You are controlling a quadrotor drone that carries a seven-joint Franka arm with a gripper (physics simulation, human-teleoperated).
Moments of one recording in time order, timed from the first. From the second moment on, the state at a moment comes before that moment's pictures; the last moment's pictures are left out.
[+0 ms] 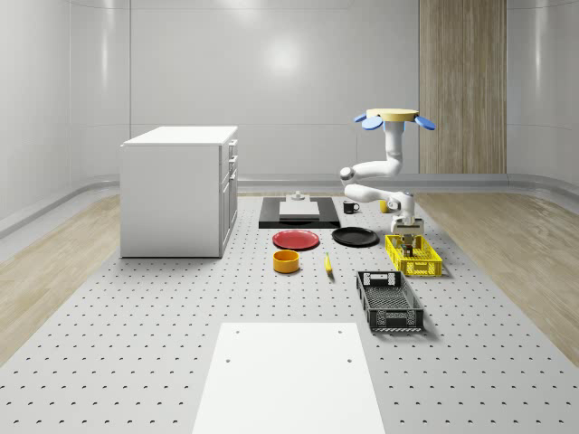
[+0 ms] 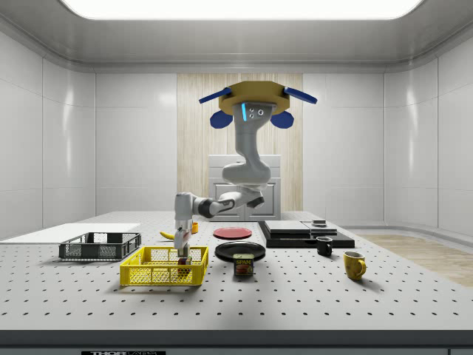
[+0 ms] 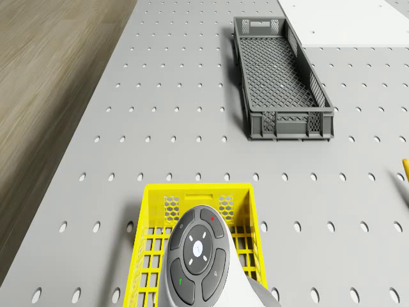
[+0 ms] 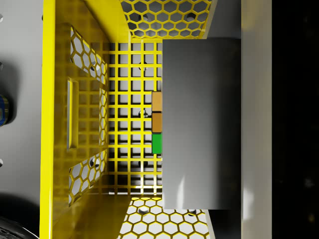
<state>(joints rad) -1.18 -1.36 0.96 -2.73 -2.21 1.60 1.63</state>
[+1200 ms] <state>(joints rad) -1.17 -1.34 0.94 -2.72 -2.23 1.59 1.62</state>
